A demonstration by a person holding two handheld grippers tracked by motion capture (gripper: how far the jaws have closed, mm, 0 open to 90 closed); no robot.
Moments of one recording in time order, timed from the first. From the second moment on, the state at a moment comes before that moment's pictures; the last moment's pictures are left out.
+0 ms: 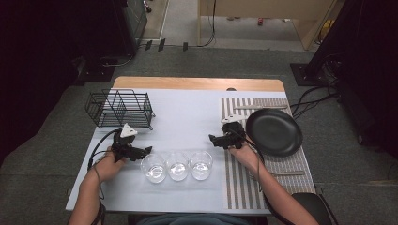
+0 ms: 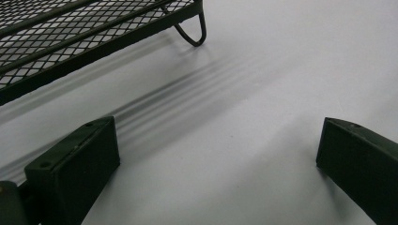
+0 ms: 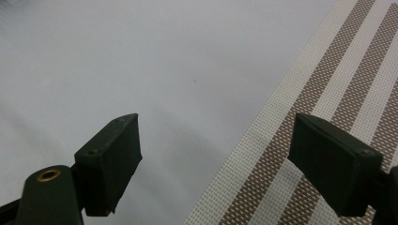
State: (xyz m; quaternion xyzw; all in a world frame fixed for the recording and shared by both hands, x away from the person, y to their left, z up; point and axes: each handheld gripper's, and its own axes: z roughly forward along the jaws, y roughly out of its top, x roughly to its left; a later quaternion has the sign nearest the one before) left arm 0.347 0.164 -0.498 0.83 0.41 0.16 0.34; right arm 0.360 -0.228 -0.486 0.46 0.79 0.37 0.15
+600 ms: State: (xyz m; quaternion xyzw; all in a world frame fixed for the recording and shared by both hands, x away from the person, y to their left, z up) left arm 0.347 0.164 -0.498 0.83 0.41 0.16 0.34; right arm 0.356 -0.229 -0.479 0.44 0.80 0.40 0.12
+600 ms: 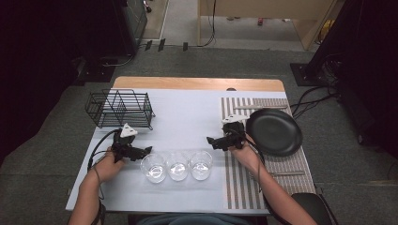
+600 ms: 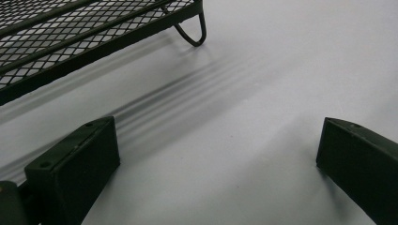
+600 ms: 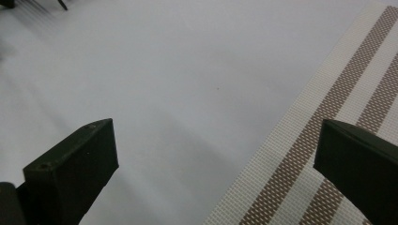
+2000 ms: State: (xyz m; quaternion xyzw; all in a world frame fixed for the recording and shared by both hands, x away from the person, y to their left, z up) left arm 0.347 0.164 -0.498 0.83 0.41 0.16 0.34; right arm 0.330 -0.232 -0.454 0.42 0.79 0.43 0.13
